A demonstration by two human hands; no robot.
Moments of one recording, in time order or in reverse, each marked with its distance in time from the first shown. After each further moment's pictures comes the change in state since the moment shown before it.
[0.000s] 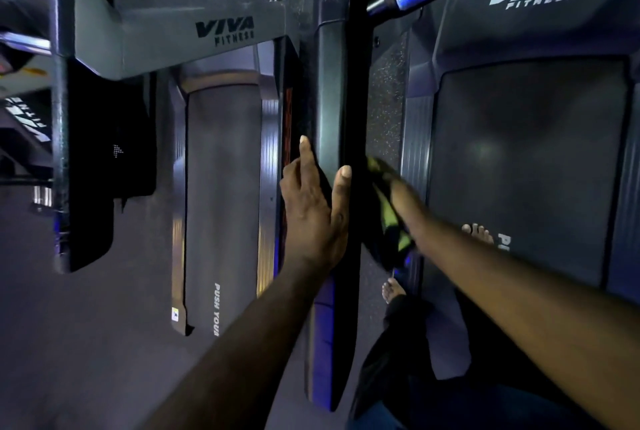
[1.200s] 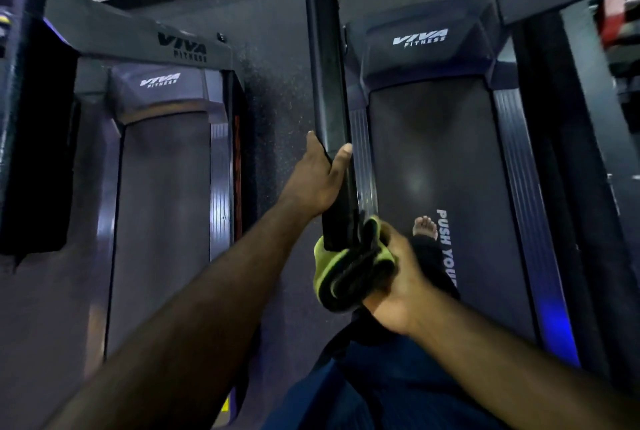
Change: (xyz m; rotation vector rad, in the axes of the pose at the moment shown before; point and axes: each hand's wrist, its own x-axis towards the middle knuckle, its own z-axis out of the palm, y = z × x) left_hand -0.127 -0.083 -0.049 -0.016 -0.522 0.087; right_hand -0.250 0.212 0.032 0.444 0.129 0.267
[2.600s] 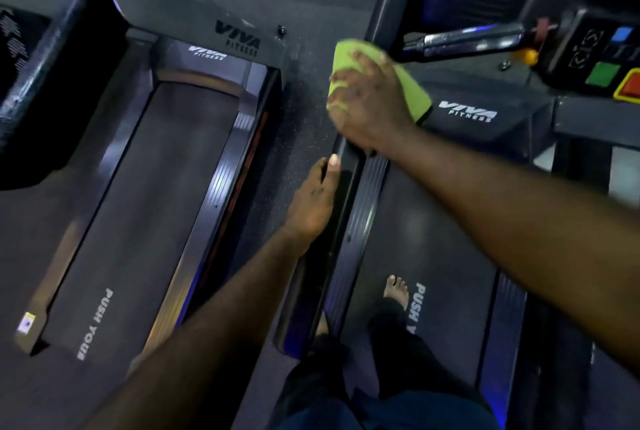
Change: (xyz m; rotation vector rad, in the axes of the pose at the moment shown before) left_hand 0.089 0.046 -0.023 -0.633 0.247 -0.194; right_hand 0.133 -0.308 0.214 -2.345 0.013 -1.323
